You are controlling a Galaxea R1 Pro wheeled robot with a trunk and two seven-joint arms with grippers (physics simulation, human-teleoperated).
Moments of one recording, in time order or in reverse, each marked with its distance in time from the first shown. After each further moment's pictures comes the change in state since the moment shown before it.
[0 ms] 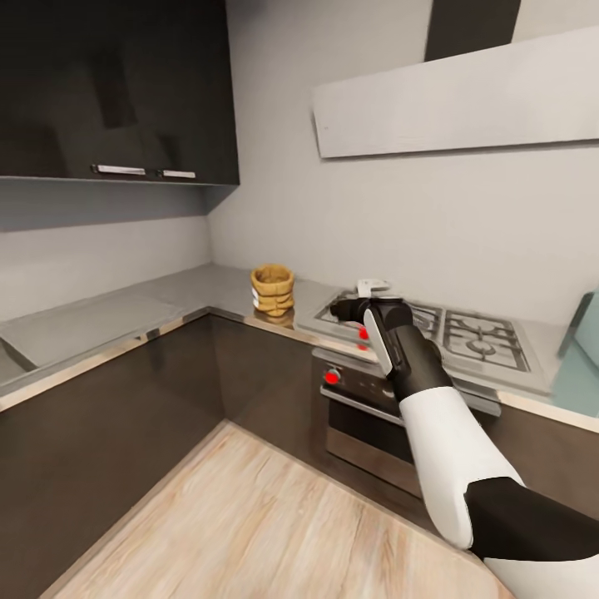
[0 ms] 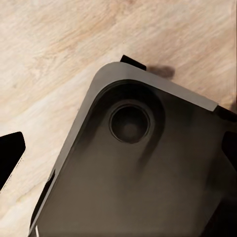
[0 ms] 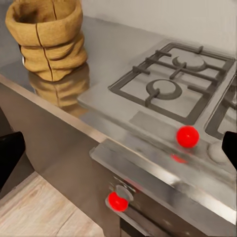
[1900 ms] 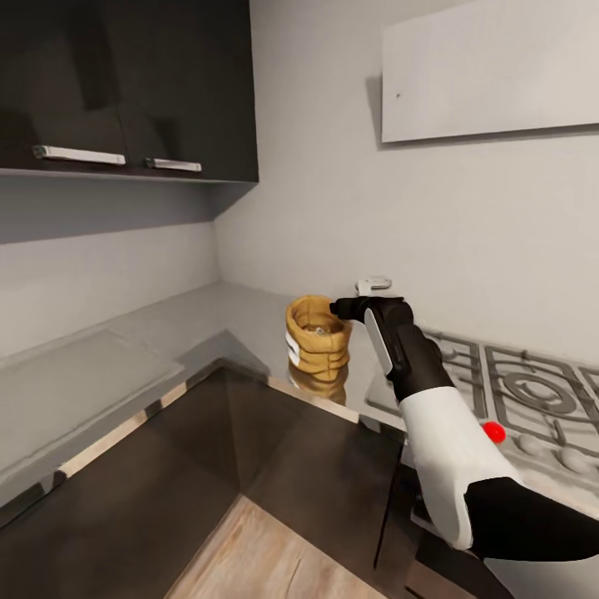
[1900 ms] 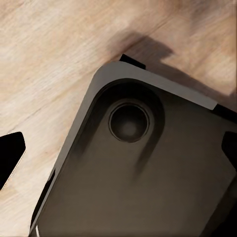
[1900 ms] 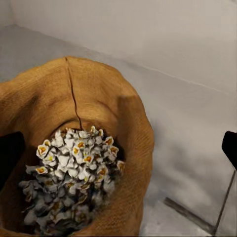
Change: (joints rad) left arm 0.000 -0.002 -0.004 0.002 -0.003 -0.001 0.001; right arm 0.000 0.000 0.001 -0.011 0.001 -0.001 0.003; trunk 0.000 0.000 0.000
